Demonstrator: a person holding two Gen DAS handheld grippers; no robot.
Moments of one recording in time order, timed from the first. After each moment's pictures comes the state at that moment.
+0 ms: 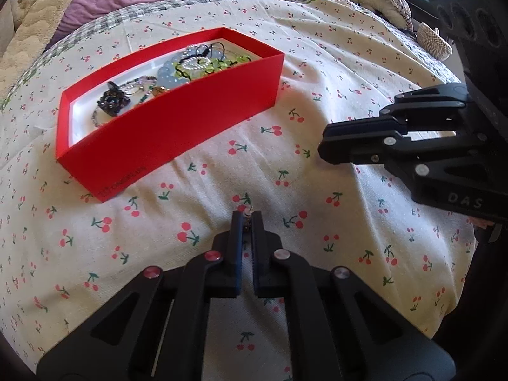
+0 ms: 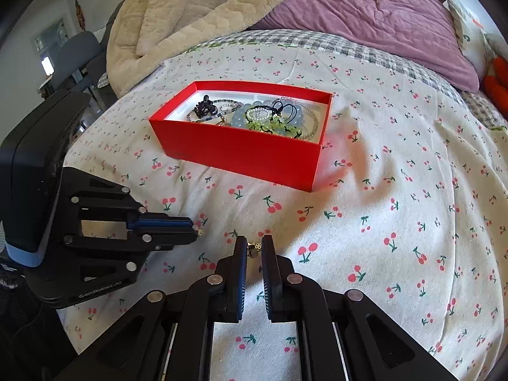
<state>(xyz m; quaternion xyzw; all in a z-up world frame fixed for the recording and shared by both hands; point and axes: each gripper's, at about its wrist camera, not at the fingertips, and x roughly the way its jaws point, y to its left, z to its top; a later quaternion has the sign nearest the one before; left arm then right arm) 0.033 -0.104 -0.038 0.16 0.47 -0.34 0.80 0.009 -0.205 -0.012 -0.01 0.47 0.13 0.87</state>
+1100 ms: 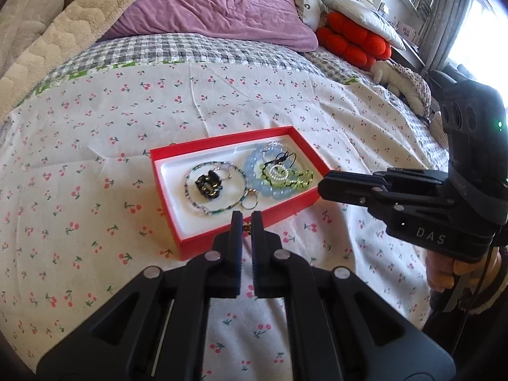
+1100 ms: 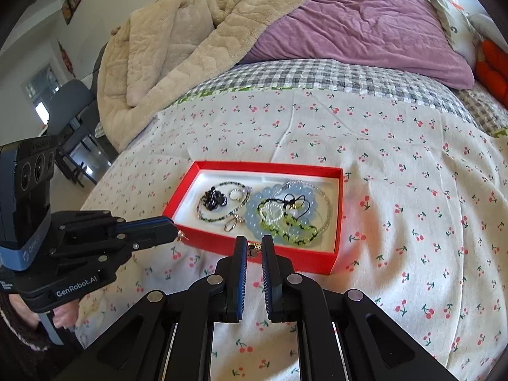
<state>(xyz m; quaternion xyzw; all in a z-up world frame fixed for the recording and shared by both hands) 0.096 -0.057 0.027 0.01 0.44 -0.31 0.84 0.068 -0.196 0.037 0.08 0.43 0.13 0.89</state>
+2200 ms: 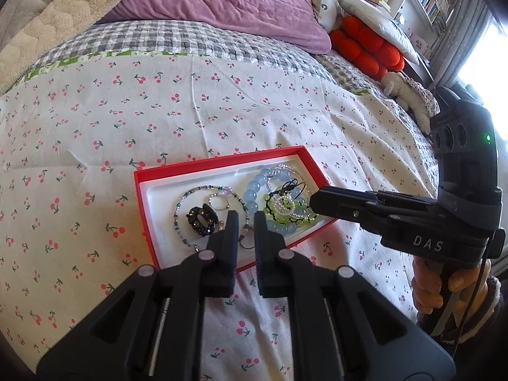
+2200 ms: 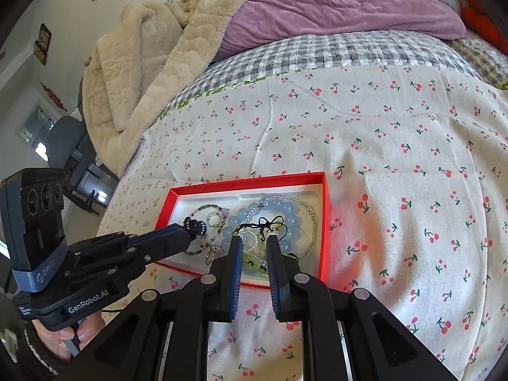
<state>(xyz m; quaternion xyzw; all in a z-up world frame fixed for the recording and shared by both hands) 0.133 -0.072 0.021 -0.01 0.47 -0.30 0.83 0.106 -0.226 0.021 0.18 0.46 0.12 0.86</state>
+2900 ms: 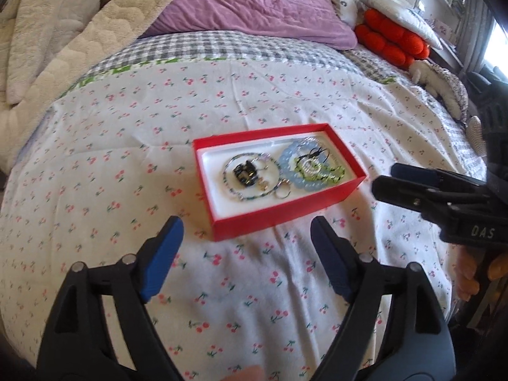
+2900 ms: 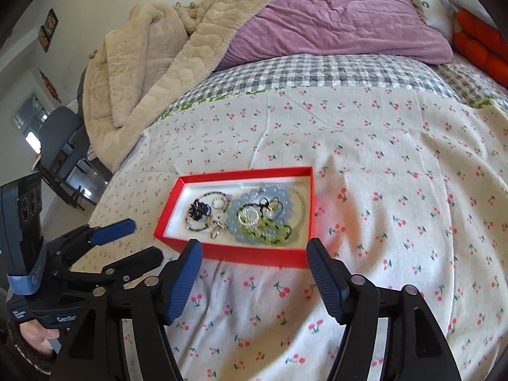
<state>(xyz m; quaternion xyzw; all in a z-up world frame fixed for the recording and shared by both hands) 0.078 -0.049 0.035 0.05 0.46 -0.20 0.87 0.052 -0.217 0.044 0.13 0.44 0.08 0.88</state>
